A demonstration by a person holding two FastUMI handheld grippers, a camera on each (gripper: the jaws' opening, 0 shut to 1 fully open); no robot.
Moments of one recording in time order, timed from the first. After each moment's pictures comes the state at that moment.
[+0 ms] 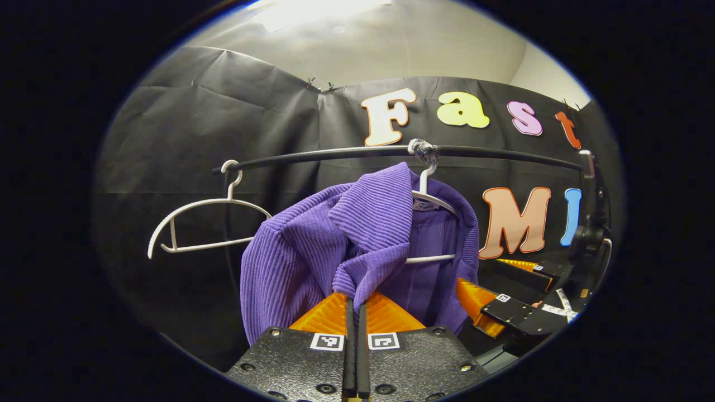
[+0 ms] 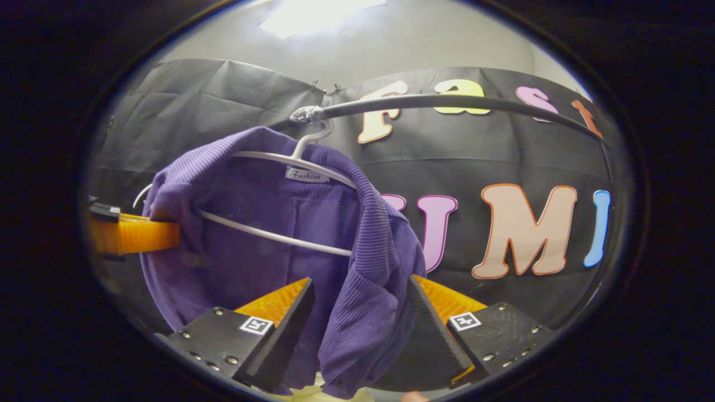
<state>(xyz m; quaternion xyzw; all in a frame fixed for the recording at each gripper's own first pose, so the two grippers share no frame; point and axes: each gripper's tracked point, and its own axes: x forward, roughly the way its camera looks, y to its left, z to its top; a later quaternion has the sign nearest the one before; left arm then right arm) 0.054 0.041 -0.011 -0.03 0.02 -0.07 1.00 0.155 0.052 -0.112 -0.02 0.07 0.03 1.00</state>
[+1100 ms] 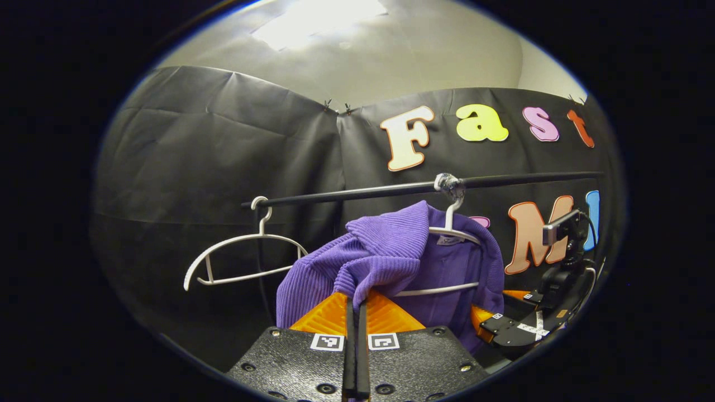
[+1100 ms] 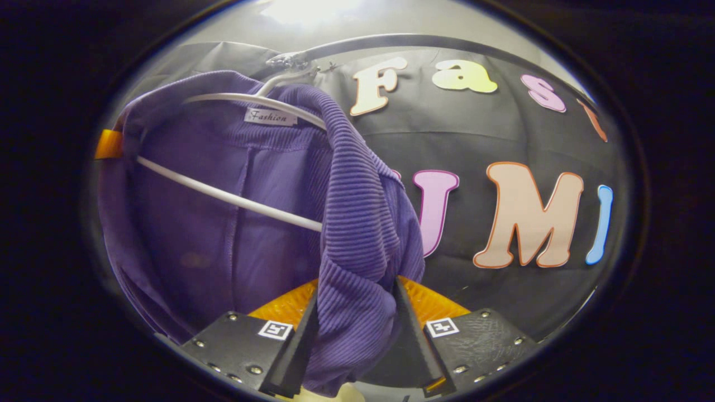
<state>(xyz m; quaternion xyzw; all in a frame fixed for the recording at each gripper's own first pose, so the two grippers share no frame) 0.056 0.075 0.041 -0.01 -0.03 0.01 1.00 0.195 0.034 -0.157 -0.04 0.12 0.00 0.99</state>
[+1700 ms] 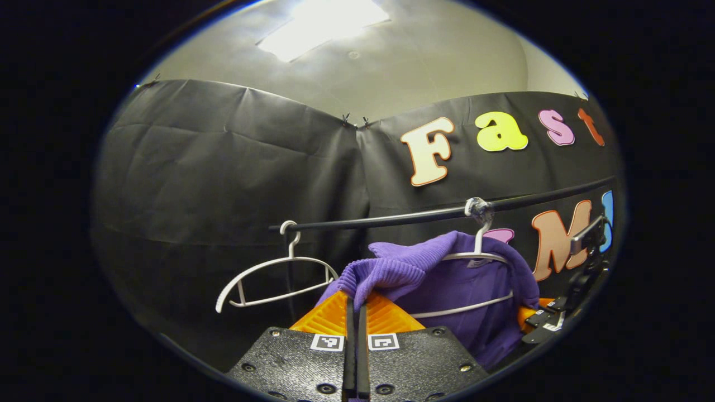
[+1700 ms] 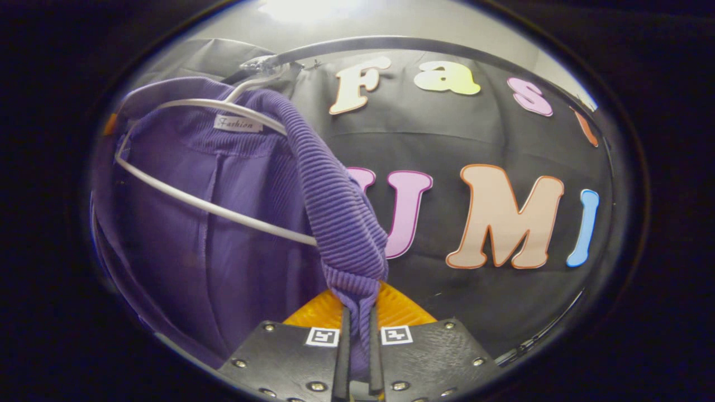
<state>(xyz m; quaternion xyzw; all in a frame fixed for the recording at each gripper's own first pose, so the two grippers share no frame) 0.053 0.117 0.074 0.01 -0.05 0.07 1.00 0.187 -0.004 -0.139 -0.05 0.11 -0.06 0.99</state>
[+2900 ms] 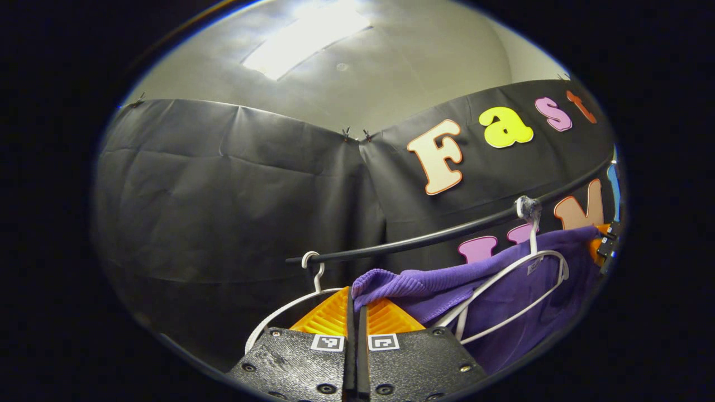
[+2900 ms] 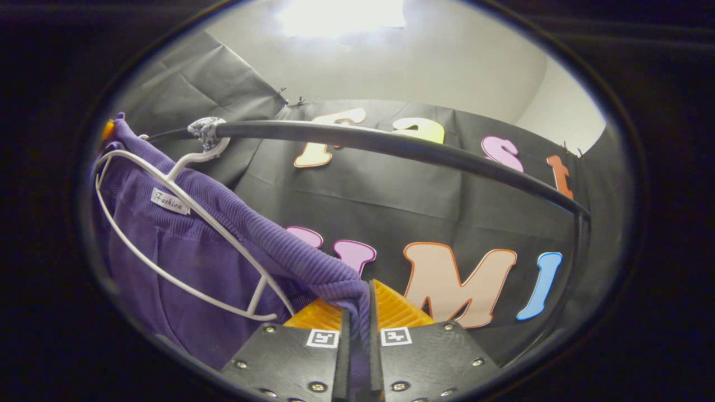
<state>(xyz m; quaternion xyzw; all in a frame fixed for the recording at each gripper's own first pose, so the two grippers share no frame) 0.103 0.177 0.097 0.09 -0.10 0.07 0.99 0.204 -0.063 -0.023 -0.13 -0.04 -0.13 0.98</state>
